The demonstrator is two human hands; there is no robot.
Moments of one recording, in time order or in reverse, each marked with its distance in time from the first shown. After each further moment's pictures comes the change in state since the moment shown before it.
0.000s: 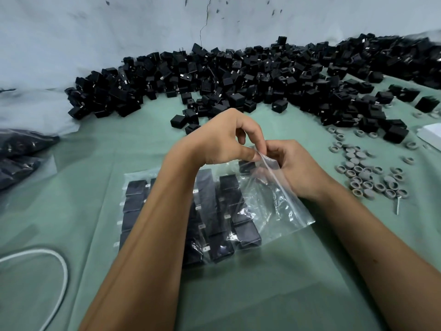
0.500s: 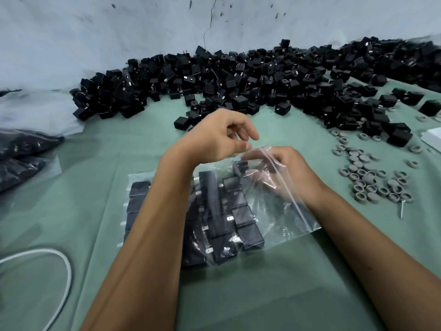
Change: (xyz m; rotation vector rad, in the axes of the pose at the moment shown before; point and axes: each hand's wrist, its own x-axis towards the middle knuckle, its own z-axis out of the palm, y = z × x) left_hand -0.003 -0.019 -0.005 -0.022 0.166 -0.095; right_hand 0.009 -0.001 0.016 0.226 0.137 0.164
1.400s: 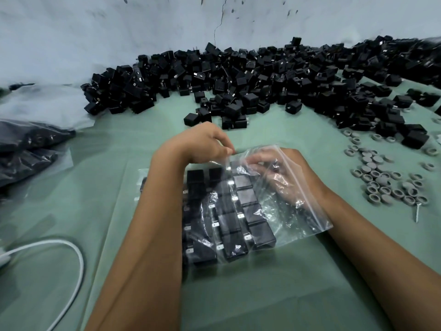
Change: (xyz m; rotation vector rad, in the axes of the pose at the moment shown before) left_hand -0.018 -0.031 -0.020 0.083 -0.103 -0.384; right_hand -0.005 0.022 0.029 -0.112 -0.068 -0.432
